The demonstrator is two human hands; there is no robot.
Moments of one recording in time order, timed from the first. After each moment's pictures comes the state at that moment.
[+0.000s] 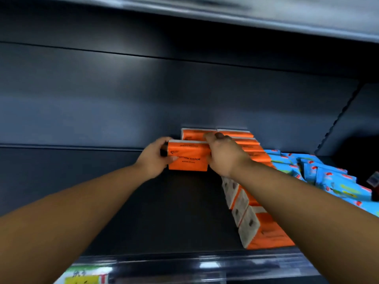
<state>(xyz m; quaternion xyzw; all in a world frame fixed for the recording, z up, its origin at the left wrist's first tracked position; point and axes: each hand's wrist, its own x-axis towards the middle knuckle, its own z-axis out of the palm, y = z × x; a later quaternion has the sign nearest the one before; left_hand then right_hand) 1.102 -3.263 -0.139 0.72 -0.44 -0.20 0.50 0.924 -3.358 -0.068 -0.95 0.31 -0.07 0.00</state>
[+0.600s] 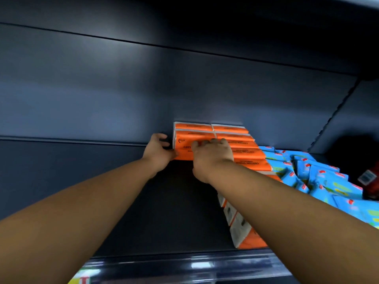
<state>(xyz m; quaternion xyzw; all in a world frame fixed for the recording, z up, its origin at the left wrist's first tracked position) 1.083 -3.304 -0.156 0.73 -0.30 -0.23 0.57 0.944 -3.344 -0.081 -0.92 0.35 0.10 -0.16</state>
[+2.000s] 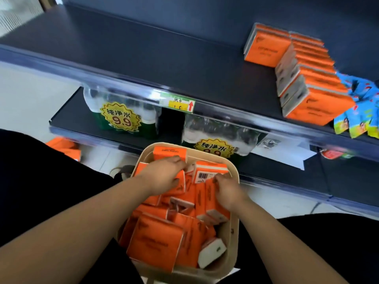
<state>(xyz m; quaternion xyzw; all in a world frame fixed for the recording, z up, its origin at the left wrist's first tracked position) 0.925 -2.930 -0.267 0.80 -0.56 -0.21 0.07 0.763 -3.085 -0.280 -0.90 0.32 0.18 0.23</state>
